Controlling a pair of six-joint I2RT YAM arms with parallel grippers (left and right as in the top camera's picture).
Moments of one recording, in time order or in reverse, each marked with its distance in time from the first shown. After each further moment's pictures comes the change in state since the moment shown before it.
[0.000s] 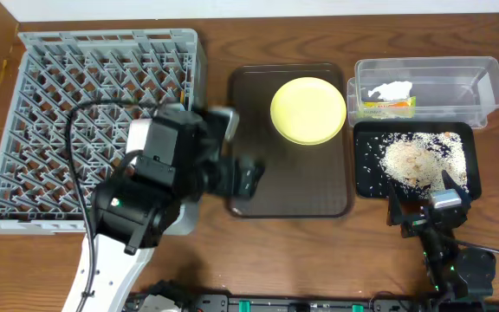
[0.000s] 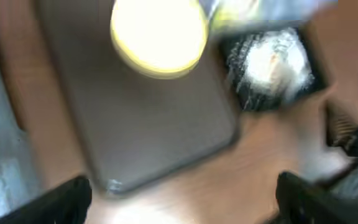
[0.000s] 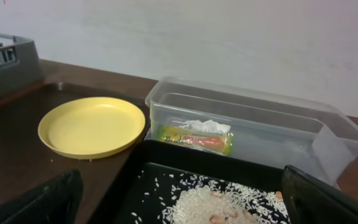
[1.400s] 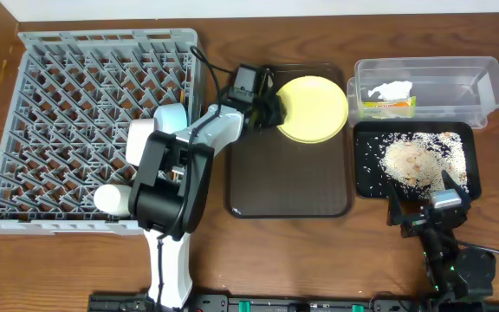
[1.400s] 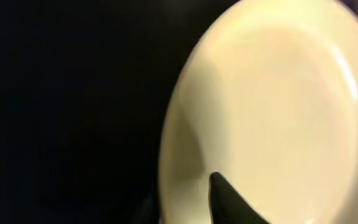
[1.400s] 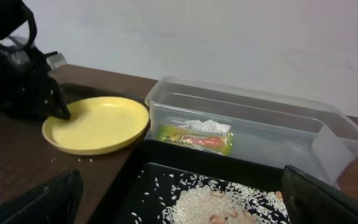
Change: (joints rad) left arm 0.044 1.042 0.080 0.825 0.041 -0.262; right arm 0.000 0.000 0.000 0.000 0.000 0.000
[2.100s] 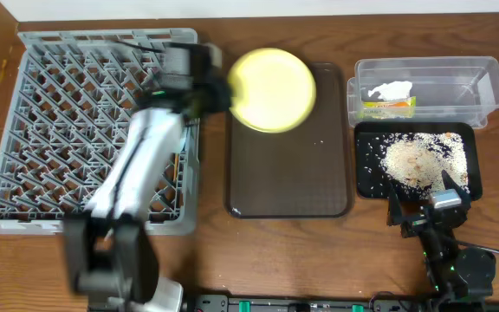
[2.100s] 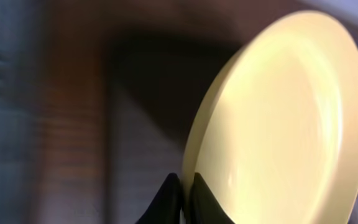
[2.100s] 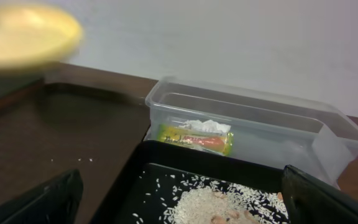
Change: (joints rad) left arm 0.246 -0.476 -0.031 -0.332 -0.010 0.144; right arm 0.000 0.000 0.000 0.000 0.000 0.000
